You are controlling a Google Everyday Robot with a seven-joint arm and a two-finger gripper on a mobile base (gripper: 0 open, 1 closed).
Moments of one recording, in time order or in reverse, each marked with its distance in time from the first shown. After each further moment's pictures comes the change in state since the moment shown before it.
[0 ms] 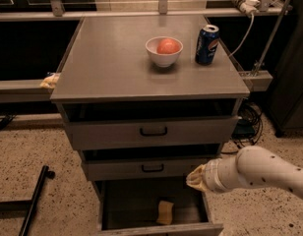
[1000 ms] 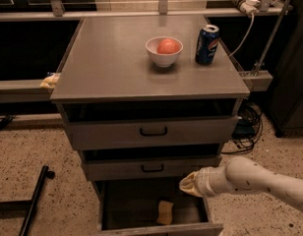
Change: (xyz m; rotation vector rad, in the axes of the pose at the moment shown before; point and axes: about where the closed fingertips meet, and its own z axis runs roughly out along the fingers) arm 0.039 -0.008 0.092 -0.027 -0.086 0.024
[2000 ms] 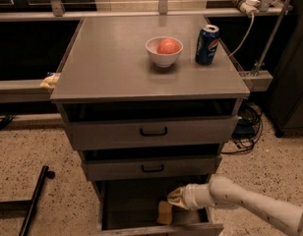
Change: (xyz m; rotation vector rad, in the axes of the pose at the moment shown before) arm 0.066 0.015 0.138 -0.041 -0.122 -0.092
